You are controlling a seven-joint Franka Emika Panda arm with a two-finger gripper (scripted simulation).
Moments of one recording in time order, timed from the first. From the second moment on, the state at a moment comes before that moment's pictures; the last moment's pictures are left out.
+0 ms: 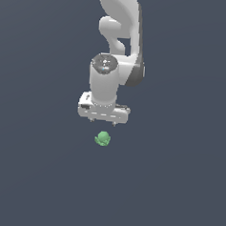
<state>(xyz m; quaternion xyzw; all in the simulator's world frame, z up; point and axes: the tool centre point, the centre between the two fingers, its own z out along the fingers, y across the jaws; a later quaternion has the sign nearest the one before) -0.007 -0.041 0.147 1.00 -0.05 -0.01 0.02</state>
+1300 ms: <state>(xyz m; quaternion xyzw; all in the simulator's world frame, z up) 0.012 -0.041 0.069 0.99 -0.16 0.00 0.00</state>
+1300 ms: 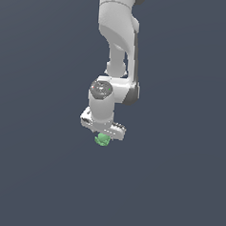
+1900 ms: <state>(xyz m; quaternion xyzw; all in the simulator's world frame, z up) 0.013 -0.041 0.041 0.99 -0.16 0.00 0.00</state>
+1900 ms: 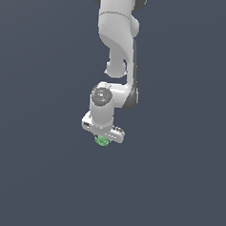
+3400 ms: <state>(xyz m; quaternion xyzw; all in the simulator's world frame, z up) 0.033 -0.152 0.112 0.99 -0.17 0.00 0.00</state>
